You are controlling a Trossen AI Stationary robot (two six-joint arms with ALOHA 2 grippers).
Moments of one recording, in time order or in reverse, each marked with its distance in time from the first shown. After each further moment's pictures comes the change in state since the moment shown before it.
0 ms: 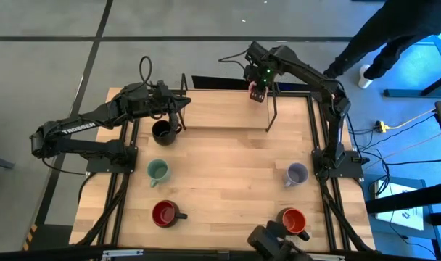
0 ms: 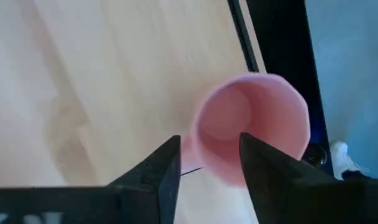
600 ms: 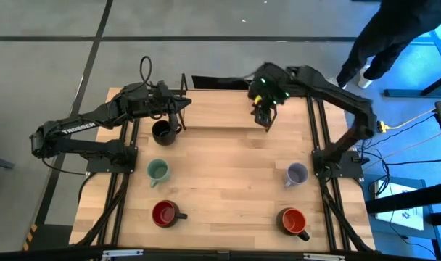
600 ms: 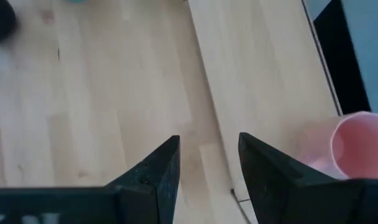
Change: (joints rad) left arm -0.006 0.000 0.000 0.002 0.032 -0.006; right arm 0.331 -0.362 -0.190 0.093 -0.065 0.258
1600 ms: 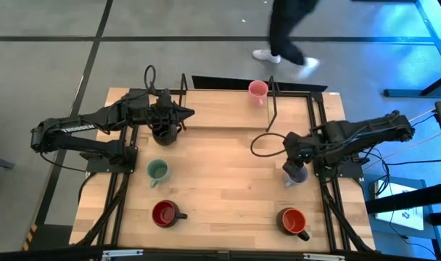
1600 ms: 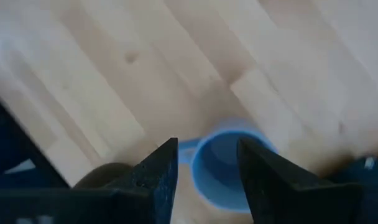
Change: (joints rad) left arm -0.138 0.000 0.000 -0.002 -0.032 0.001; right arm 0.569 -0.465 -0.692 -0.030 0.114 1.052
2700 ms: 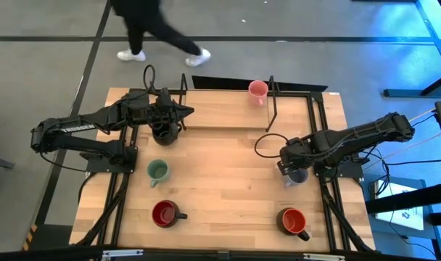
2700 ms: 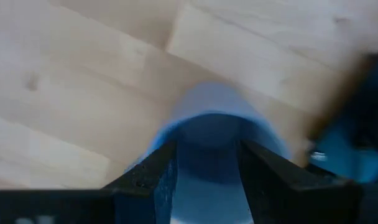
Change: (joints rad) left arm 0.000 0.000 0.000 0.000 -0.045 0.000; right arm -0.002 0.004 -0.276 0.131 -0.065 0.444
